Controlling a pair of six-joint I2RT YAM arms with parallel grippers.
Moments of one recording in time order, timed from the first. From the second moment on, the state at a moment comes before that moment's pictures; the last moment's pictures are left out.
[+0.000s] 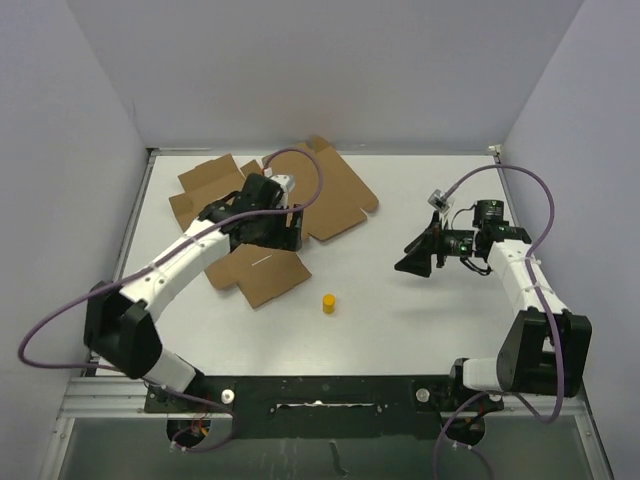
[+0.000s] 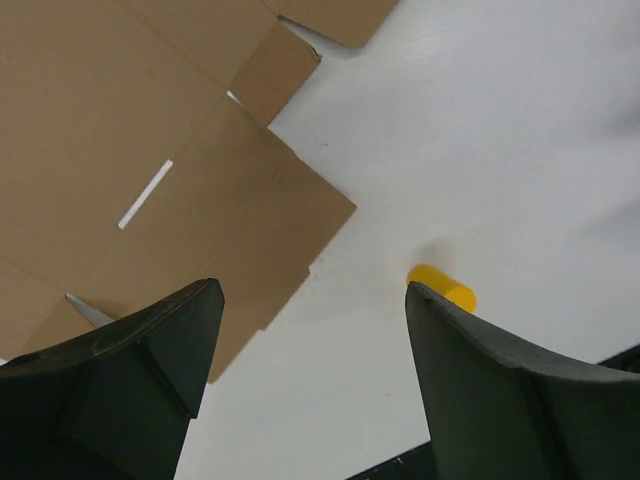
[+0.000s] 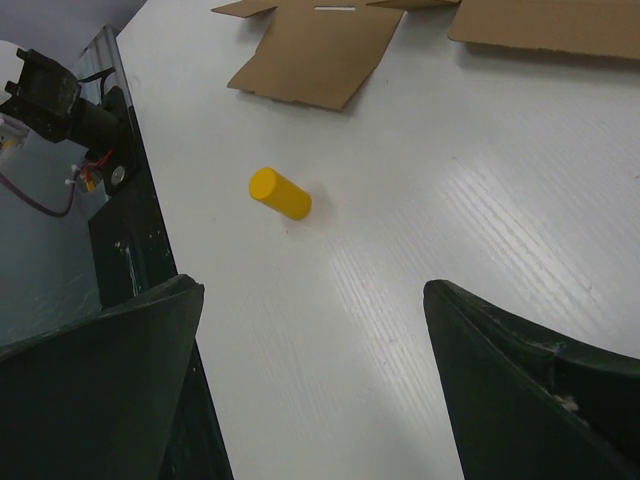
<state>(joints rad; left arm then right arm) -0.57 1.42 1.25 -0.70 0.03 -0.37 -0.08 1.30 0.97 -0.72 -1.18 -0.50</state>
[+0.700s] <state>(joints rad) -0.63 2.13 1.70 -0.70 -0.18 -0.11 -0.15 1.43 0.99 -0.79 -1.24 -0.64</state>
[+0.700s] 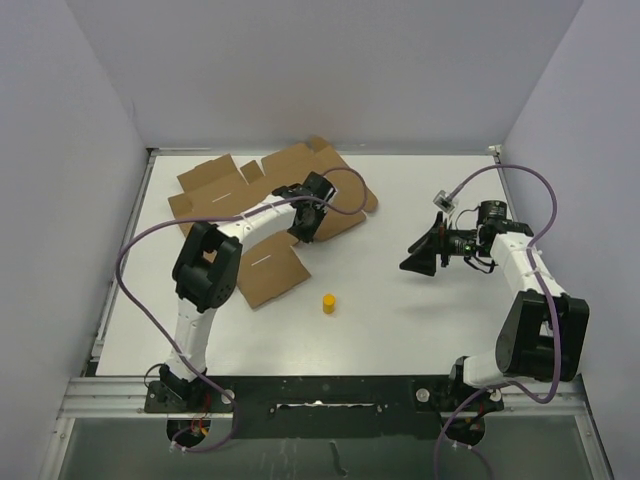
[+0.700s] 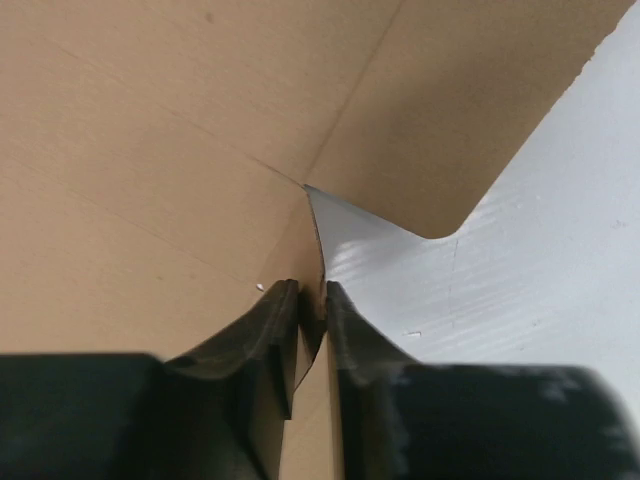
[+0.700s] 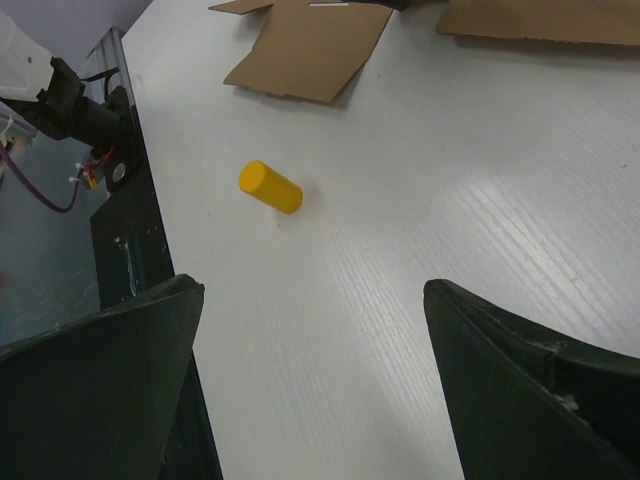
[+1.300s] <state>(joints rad) -0.80 2.14 1.90 -0.54 0.02 0.13 -0.30 1.36 0.95 -0.65 -1.16 -0.45</state>
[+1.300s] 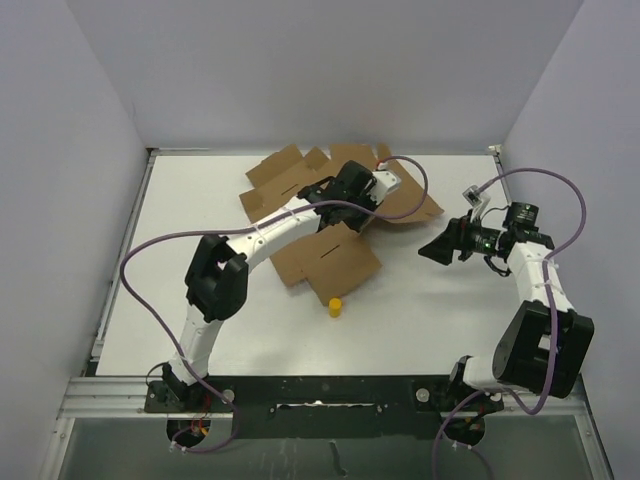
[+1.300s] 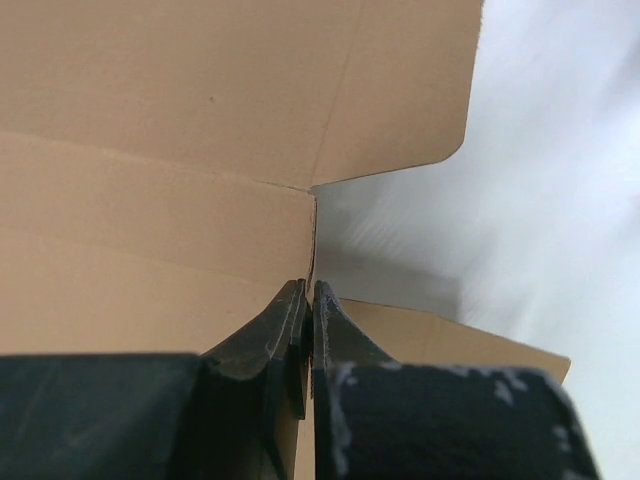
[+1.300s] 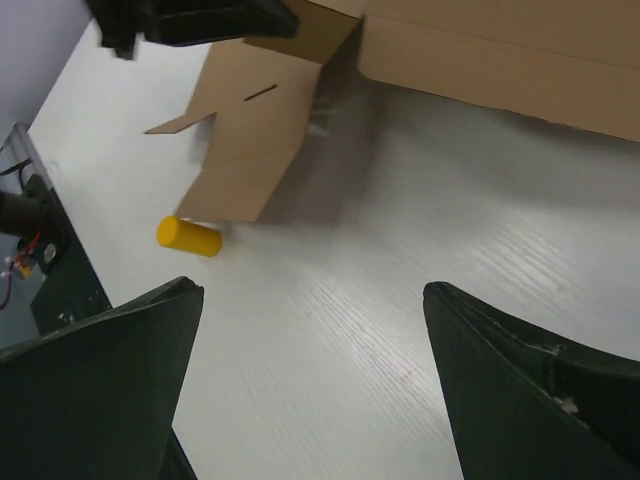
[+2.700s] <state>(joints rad) -0.48 1.16 0.69 -0.02 0.29 -0.70 -0.26 1.35 0.93 -0.65 -1.17 -0.49</state>
